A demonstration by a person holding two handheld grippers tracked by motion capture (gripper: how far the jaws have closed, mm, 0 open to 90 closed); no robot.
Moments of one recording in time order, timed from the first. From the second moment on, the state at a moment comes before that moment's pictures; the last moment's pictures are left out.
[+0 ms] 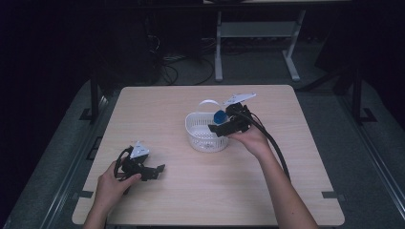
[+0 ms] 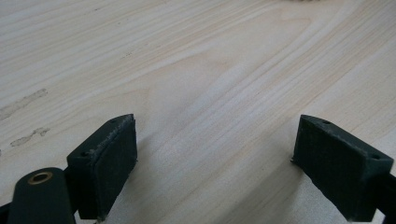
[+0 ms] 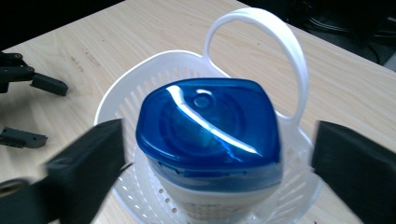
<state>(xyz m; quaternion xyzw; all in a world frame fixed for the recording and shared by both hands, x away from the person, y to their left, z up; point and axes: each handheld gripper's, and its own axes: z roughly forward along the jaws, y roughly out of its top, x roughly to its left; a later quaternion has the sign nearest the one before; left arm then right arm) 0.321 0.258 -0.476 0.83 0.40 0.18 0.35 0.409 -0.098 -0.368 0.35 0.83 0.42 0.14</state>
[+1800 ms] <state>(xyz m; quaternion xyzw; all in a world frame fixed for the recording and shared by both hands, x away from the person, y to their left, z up) 0.322 0.258 -0.476 0.83 0.40 0.17 0.36 0.319 -0.201 -0.399 0.40 0.80 0.41 0.15</state>
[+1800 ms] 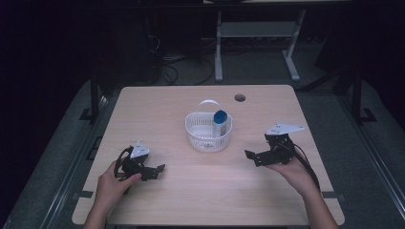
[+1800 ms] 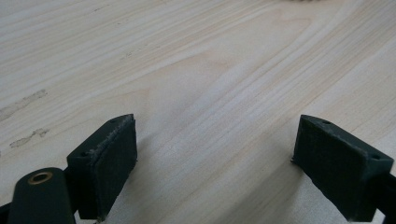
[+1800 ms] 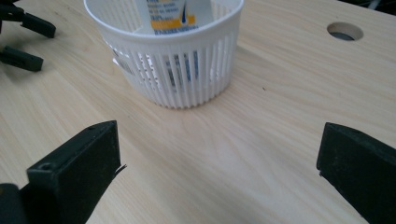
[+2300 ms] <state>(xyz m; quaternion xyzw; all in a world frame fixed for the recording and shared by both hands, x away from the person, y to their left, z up) 0.322 0.258 -0.476 0.83 0.40 0.17 0.36 0.295 -0.230 -0.433 0.43 0.80 0.38 0.14</state>
